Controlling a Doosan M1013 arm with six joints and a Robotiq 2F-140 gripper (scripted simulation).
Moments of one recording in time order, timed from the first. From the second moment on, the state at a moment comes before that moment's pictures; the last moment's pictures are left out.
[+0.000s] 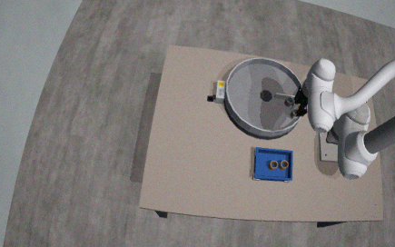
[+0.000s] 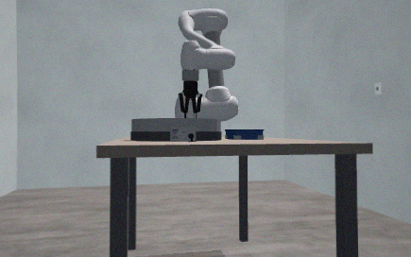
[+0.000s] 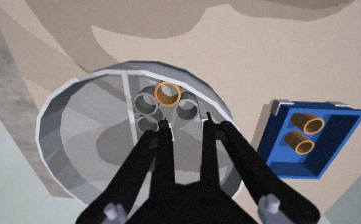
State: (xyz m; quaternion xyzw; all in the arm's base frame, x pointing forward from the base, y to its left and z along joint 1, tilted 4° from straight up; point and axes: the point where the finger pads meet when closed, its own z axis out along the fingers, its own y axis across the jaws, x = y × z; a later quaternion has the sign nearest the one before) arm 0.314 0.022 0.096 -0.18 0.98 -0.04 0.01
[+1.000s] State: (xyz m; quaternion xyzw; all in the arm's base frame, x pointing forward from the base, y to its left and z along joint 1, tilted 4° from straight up) arm 0.310 0.023 0.108 -0.18 0.98 -0.04 0.01
